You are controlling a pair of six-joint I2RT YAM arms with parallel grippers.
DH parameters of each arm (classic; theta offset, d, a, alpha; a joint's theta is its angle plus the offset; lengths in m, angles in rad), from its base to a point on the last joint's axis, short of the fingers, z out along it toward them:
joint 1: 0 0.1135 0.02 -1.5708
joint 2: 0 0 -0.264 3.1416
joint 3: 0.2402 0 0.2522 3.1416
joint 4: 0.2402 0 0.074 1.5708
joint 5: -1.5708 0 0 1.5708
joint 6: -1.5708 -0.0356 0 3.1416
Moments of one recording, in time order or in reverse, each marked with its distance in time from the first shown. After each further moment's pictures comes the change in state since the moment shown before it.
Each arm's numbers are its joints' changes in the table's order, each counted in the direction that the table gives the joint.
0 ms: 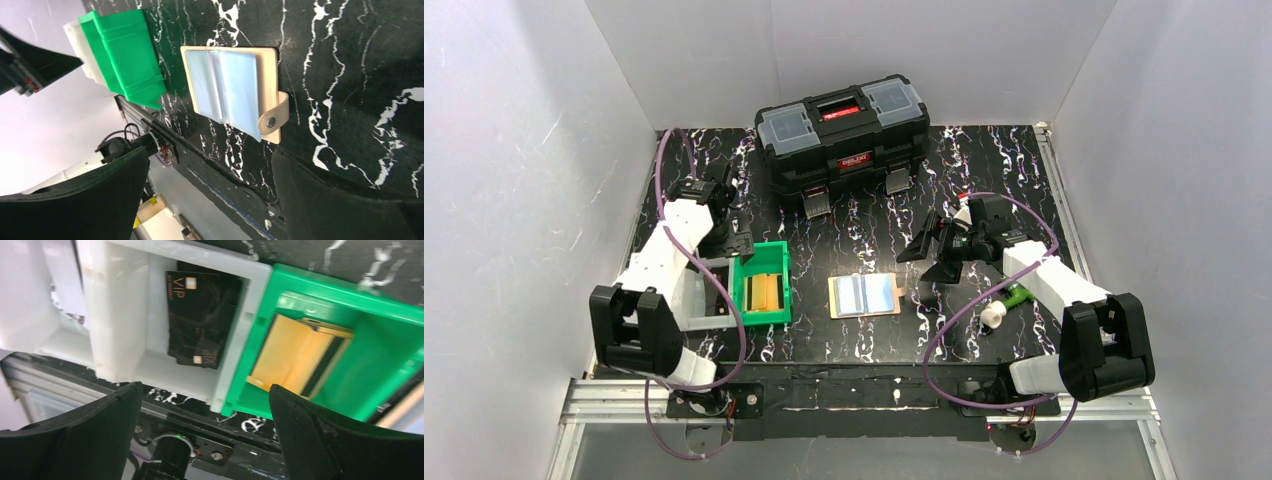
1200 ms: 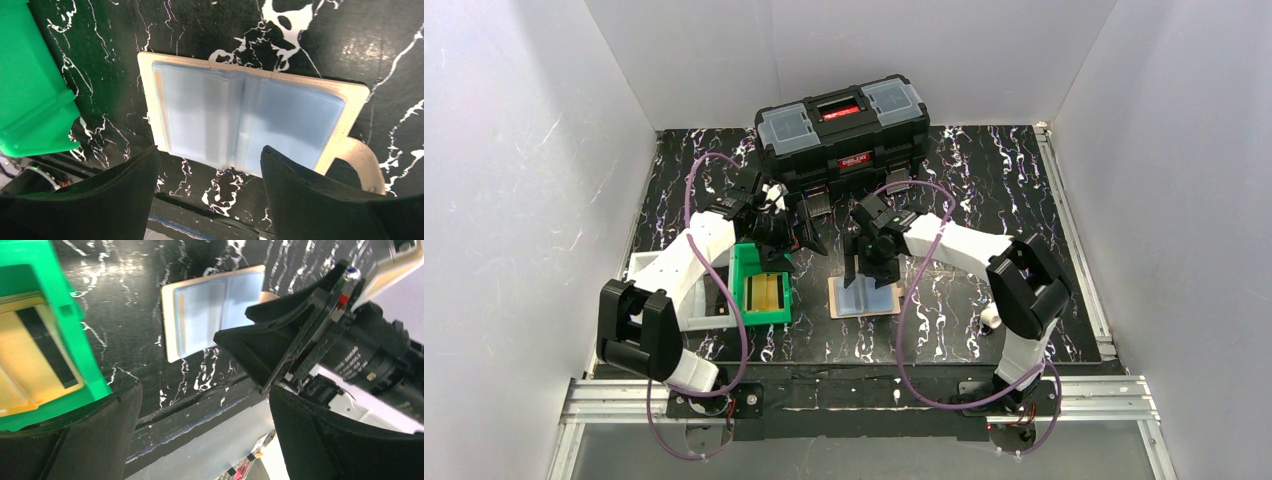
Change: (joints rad) left arm -0.170 -0.025 -0.108 -0.391 -0.846 0.221; right arm 0.527 0.444 0.480 0.295 -0.544 0.003
